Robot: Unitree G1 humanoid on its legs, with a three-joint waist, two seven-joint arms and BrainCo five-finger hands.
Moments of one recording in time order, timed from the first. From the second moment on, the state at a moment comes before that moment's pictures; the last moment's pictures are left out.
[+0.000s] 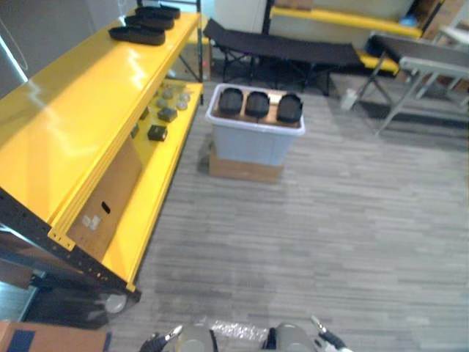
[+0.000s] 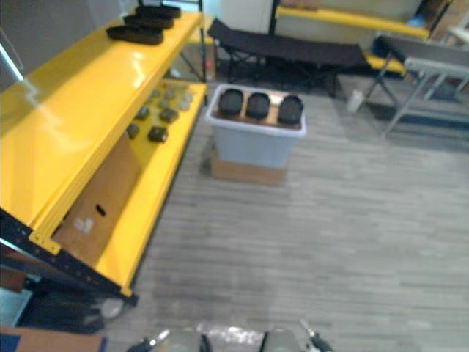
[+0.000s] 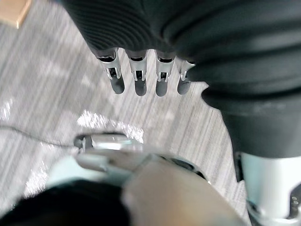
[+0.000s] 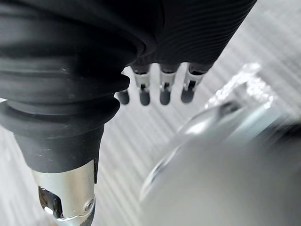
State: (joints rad) left arm 0.09 0.14 0.12 1.04 -0.24 0.11 0.07; right arm 0.15 -0.04 -0.40 1.11 0.45 0.12 0.06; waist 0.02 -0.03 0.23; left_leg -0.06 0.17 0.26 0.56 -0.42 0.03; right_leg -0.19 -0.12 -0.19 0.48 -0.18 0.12
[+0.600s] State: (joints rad) left arm 0.09 0.01 0.24 0.97 -0.43 0.10 0.10; right arm 0.09 -0.16 -0.30 1.06 0.24 -0.04 0.05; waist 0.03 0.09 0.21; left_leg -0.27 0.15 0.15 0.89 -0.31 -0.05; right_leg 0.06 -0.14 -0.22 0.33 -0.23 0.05
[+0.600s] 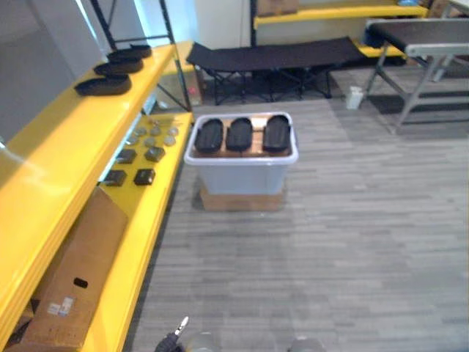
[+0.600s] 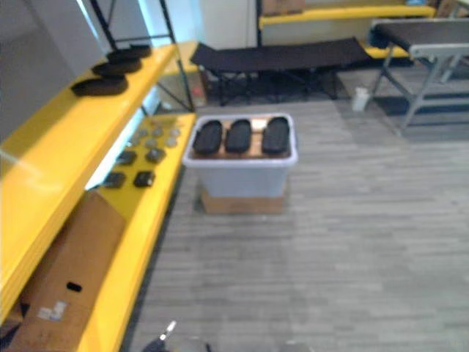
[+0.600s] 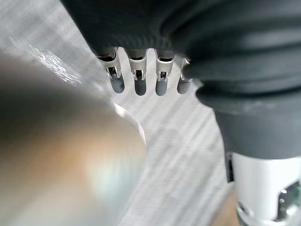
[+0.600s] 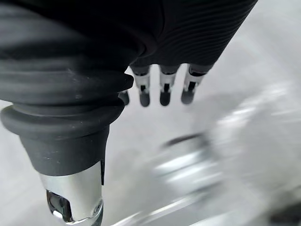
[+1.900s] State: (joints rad) left arm 0.06 0.02 0.21 1.00 -0.43 0.03 0.10; right arm 0.09 -0.14 -0.28 1.12 0.22 0.00 0.03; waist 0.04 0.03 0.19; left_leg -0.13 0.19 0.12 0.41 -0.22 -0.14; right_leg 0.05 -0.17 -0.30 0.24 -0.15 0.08
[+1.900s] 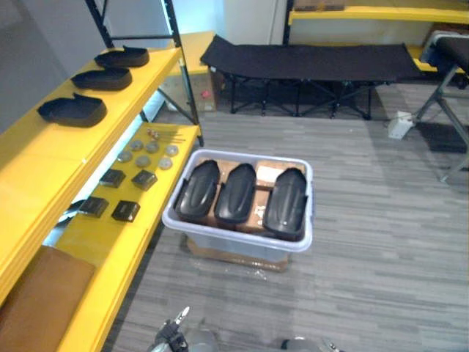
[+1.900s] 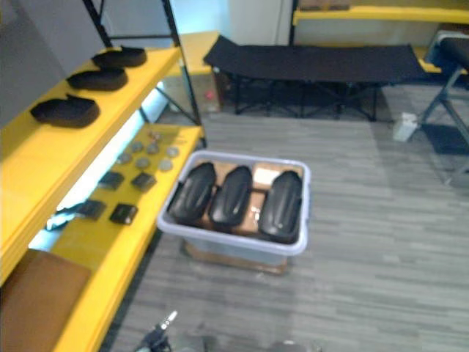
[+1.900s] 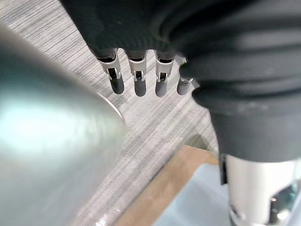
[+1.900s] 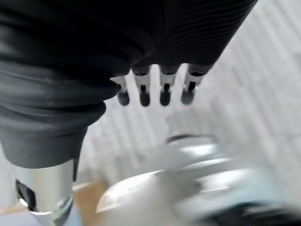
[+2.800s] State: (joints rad) left arm 0.07 0.17 0.07 0.96 -0.30 0.02 0.09; right arm -0.52 -0.21 -0.10 0.17 0.20 -0.23 -0.42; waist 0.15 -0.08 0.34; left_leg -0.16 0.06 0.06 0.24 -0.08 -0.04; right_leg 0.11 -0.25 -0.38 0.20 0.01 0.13
